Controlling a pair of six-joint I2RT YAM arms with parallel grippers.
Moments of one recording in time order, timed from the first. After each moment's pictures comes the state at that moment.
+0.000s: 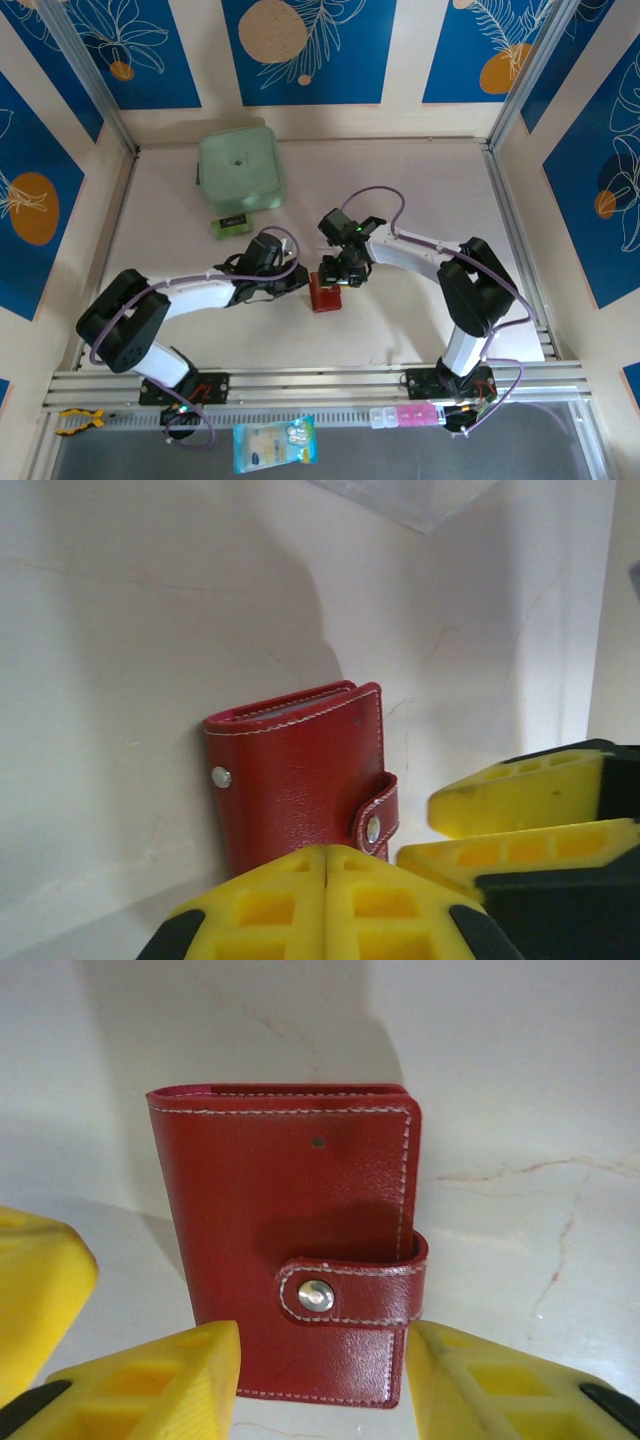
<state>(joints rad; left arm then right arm) -0.70 1.51 0.64 0.12 0.36 -0.99 0.75 1.74 1.17 -0.79 -0.21 0.67</state>
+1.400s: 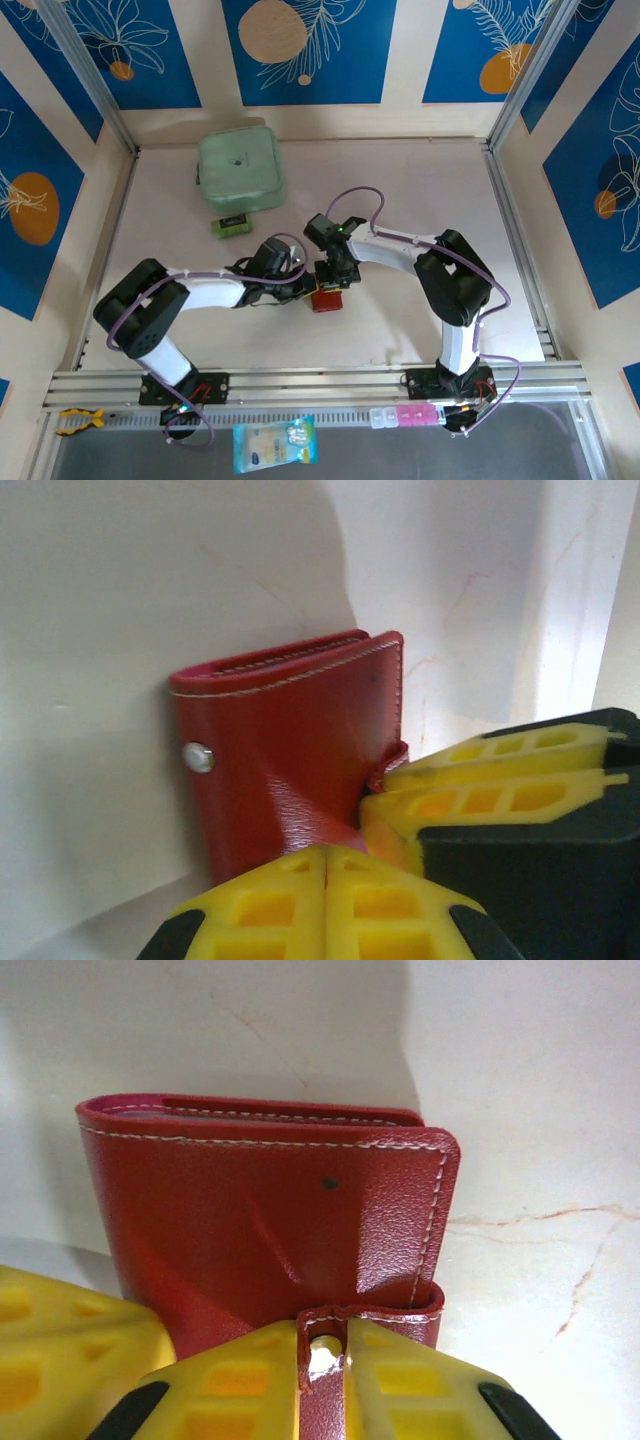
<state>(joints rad) -0.74 1.61 0.64 0.19 0.42 -1.03 0.80 1.86 1.25 -0.86 -0.12 0.63</state>
